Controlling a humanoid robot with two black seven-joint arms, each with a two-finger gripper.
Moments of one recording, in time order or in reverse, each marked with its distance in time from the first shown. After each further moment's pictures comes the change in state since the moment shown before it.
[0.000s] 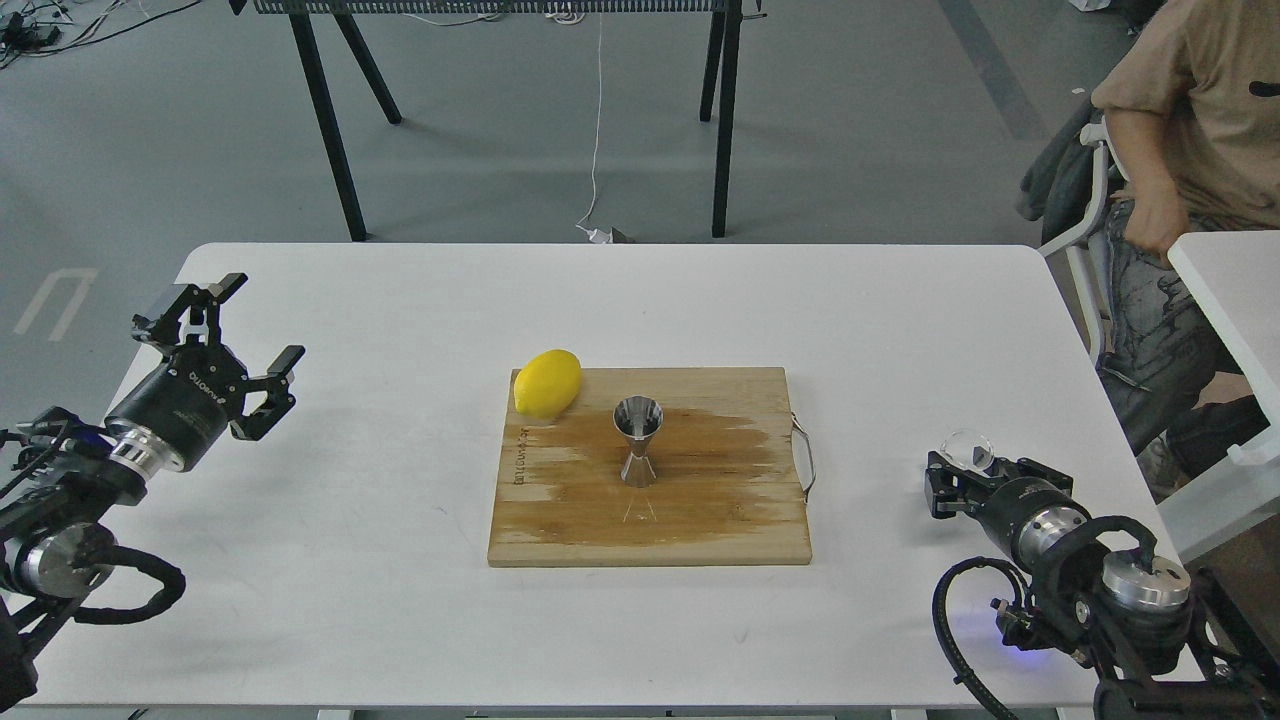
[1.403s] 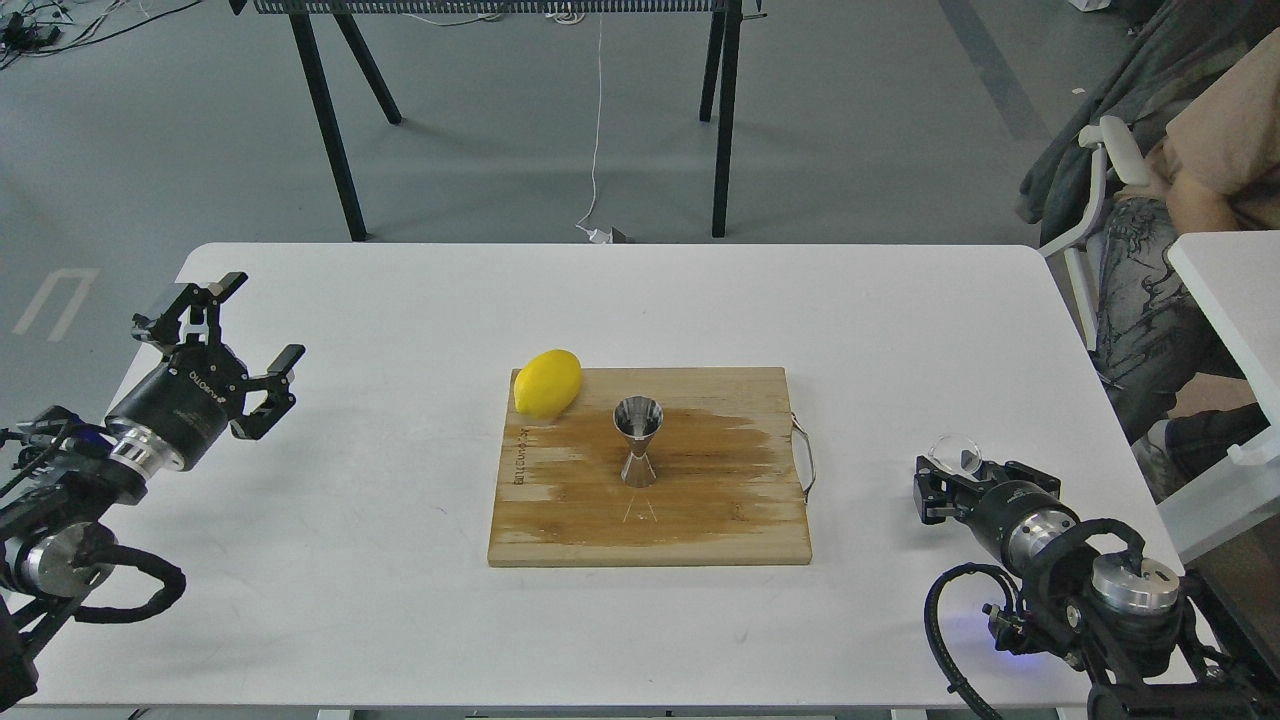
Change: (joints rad) left arm -0.001 0.000 0.000 -0.001 0.001 0.000 0.000; right arm -0.002 0.000 -0.031 0.005 0.000 0.000 0.000
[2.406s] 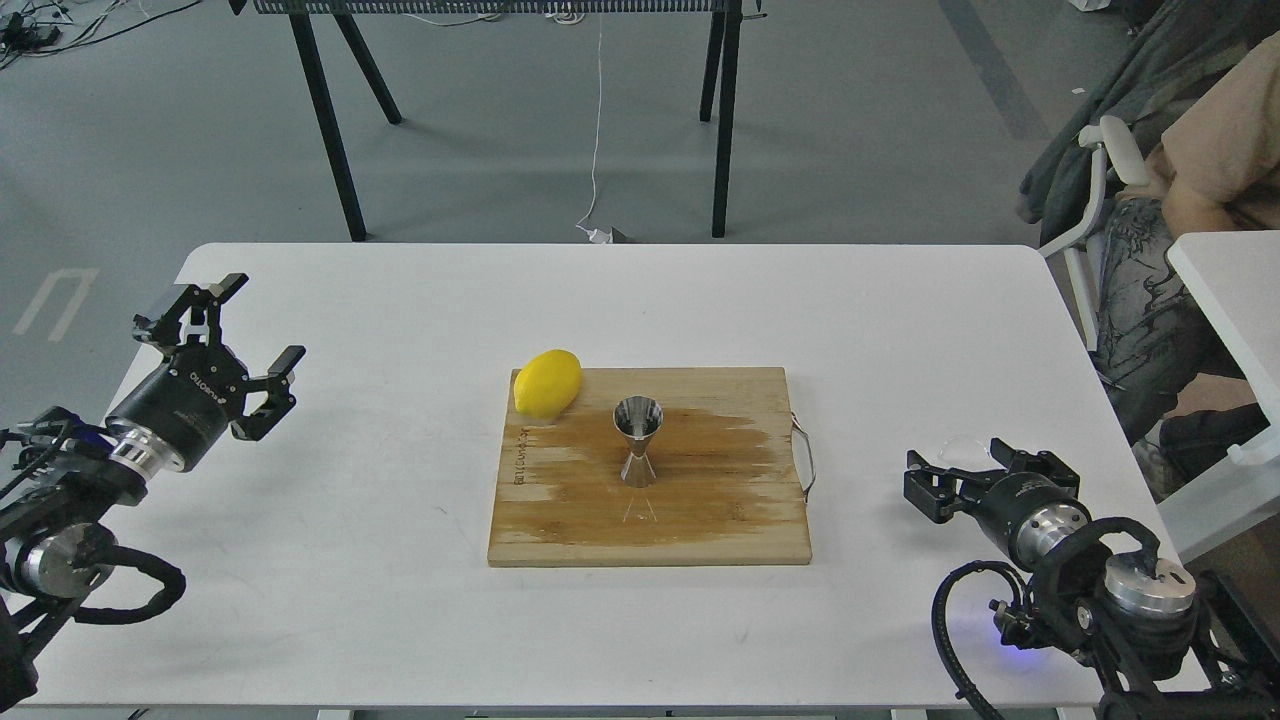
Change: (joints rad) left arm 0.001 0.000 0.001 0.001 0.001 0.000 0.000; right arm -0.041 -0.018 0.018 0.104 0.002 0.000 -0.002
